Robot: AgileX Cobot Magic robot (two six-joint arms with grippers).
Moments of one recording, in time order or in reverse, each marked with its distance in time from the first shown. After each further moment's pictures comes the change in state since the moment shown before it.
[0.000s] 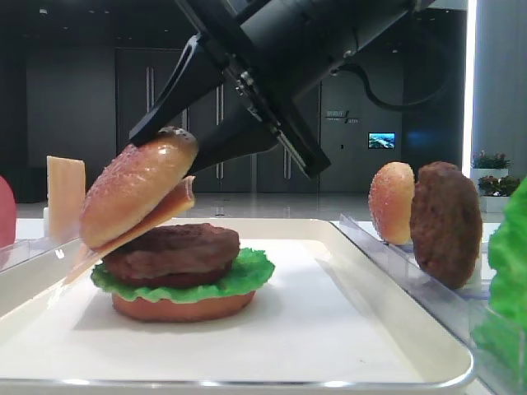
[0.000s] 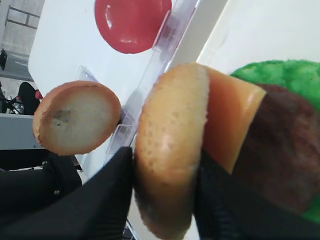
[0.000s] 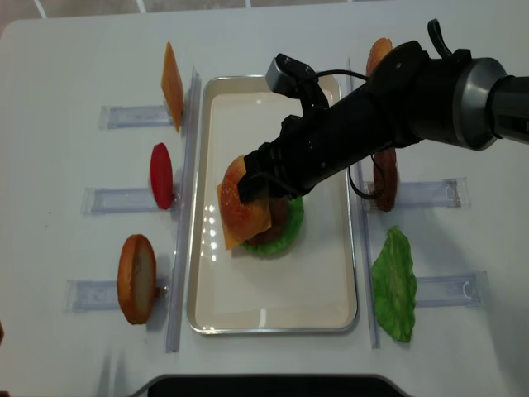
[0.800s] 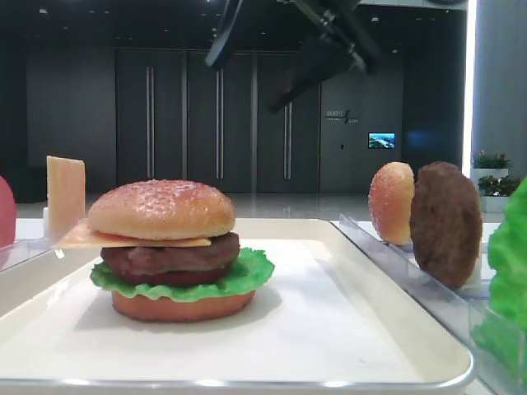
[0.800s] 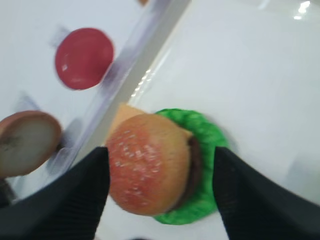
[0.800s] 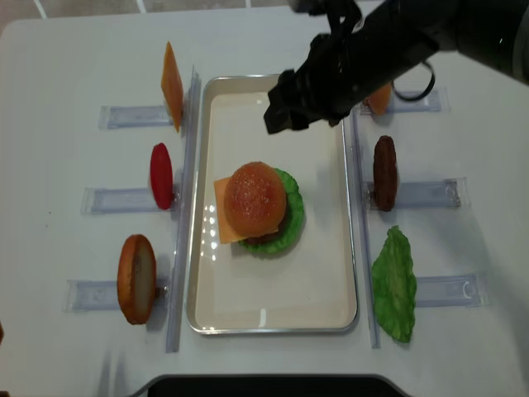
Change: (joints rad) left arm 0.000 0.000 0.000 0.000 0.000 0.000; right arm -0.055 -0.126 -0.239 -0.702 0.057 0.547
